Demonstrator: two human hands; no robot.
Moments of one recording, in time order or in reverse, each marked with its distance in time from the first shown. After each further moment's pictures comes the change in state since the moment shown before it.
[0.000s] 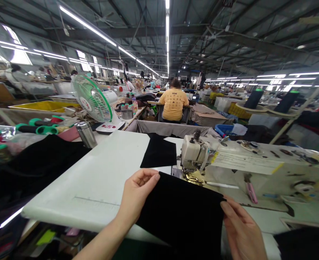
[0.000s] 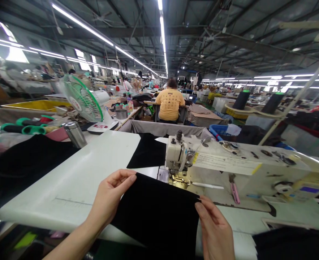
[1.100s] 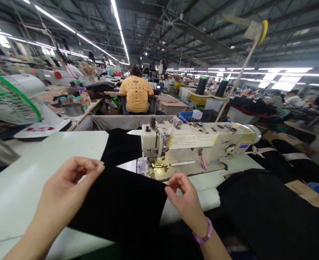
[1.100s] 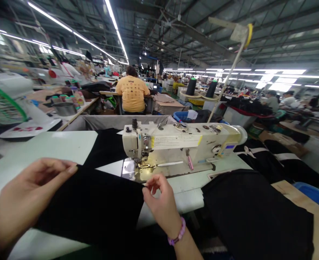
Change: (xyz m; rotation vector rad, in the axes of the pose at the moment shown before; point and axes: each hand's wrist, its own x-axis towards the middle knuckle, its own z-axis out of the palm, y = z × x) left_hand 0.037 0.028 -0.012 0.443 -0.014 0.269; right_hand -0.007 -0.003 0.009 -0.434 -0.411 -0.495
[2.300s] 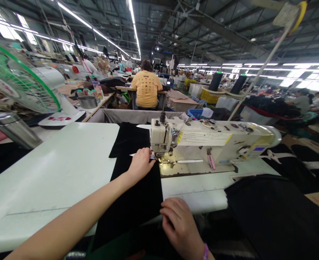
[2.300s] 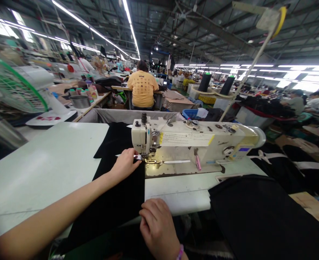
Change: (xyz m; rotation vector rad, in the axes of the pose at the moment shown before) left_hand 0.022 -0.065 0.134 0.498 -0.445 0.240; right_hand -0.059 0.059 0.007 -0.597 -0.191 -0.640
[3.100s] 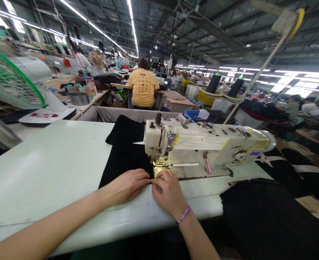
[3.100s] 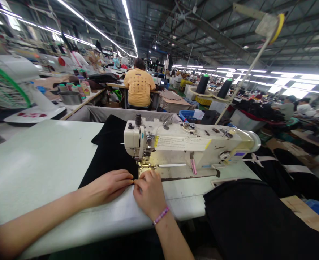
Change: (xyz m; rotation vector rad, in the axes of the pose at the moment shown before) left_hand -0.036 -0.027 -0.016 0.088 -0.295 0.789; right_hand 0.081 0.050 0.020 -0.159 -0.138 0.168
